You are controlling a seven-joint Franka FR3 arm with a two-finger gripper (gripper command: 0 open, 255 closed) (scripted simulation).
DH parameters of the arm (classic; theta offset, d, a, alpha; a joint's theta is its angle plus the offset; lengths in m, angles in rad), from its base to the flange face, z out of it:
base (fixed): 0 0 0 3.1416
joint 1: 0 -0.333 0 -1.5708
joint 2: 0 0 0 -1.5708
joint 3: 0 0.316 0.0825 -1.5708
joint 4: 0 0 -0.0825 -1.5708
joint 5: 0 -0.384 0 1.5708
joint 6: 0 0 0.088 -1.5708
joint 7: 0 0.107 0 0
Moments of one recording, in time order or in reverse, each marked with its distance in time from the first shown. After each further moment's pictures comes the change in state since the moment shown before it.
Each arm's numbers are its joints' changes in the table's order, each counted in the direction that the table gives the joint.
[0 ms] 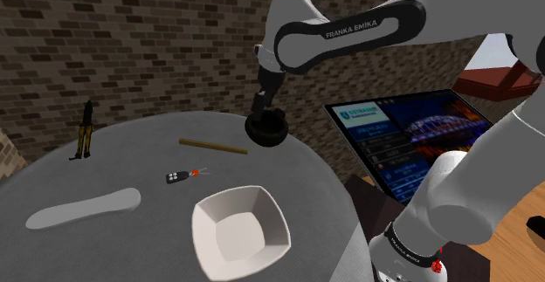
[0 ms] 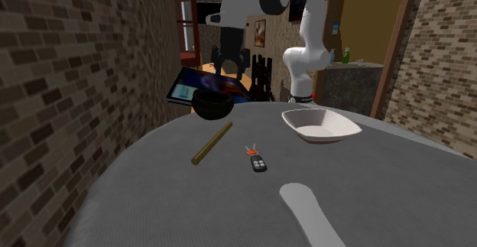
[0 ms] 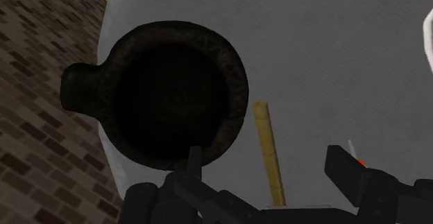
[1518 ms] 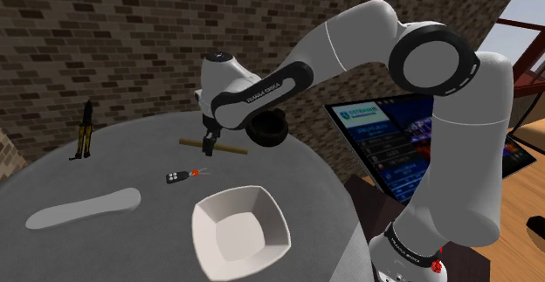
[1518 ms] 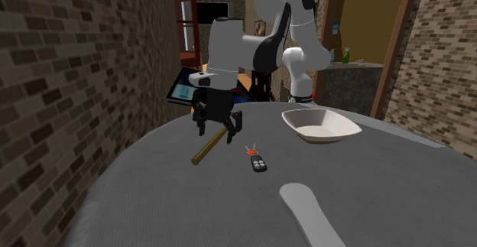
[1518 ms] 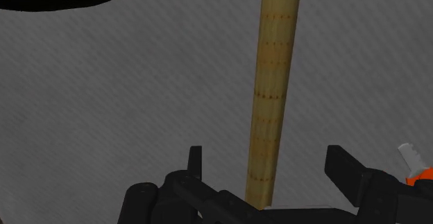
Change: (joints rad) arm -0.103 -0.578 0.053 -0.333 0.183 -0.243 -0.002
